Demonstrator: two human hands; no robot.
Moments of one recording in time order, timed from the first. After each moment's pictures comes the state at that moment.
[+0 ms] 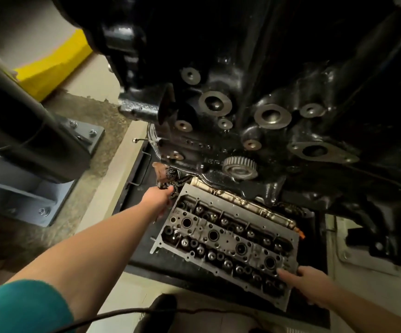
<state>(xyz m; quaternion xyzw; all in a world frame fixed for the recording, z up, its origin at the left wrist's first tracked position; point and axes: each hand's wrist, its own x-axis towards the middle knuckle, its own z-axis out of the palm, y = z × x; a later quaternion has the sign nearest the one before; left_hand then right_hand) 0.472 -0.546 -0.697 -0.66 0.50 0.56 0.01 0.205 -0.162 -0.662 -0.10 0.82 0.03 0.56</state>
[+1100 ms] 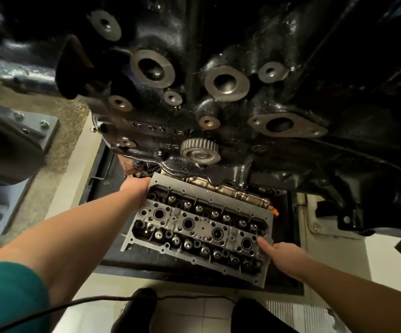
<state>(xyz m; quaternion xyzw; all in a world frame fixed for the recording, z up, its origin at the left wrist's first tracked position) 0.437 -0.546 -0.728 -0.69 0.51 0.52 0.01 0.210 -0.156 -0.676 -0.18 0.86 0.06 0.48</state>
